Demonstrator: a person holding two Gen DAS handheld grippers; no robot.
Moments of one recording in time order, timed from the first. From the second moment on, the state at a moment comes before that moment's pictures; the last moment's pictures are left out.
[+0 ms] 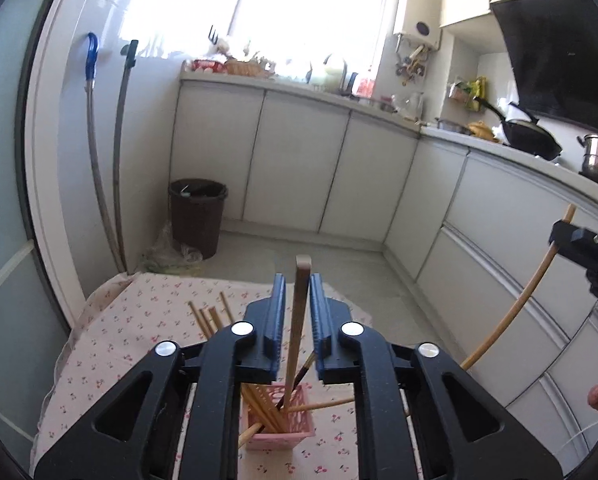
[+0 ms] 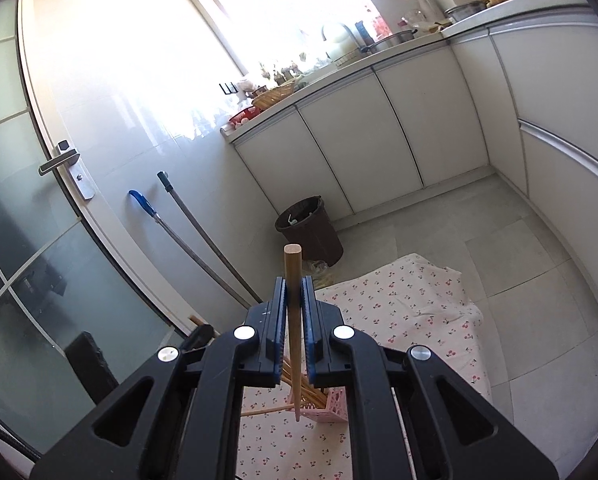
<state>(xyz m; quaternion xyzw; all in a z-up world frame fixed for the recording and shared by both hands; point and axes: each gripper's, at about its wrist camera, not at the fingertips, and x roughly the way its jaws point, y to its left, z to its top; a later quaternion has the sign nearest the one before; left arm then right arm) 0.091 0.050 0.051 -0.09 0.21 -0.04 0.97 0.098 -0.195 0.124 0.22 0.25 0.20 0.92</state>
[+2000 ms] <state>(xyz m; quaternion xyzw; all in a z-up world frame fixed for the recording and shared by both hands) 0.007 0.044 0.019 -0.03 0.24 0.04 0.97 0.033 -0.141 0.012 0.06 0.30 0.08 0.95</state>
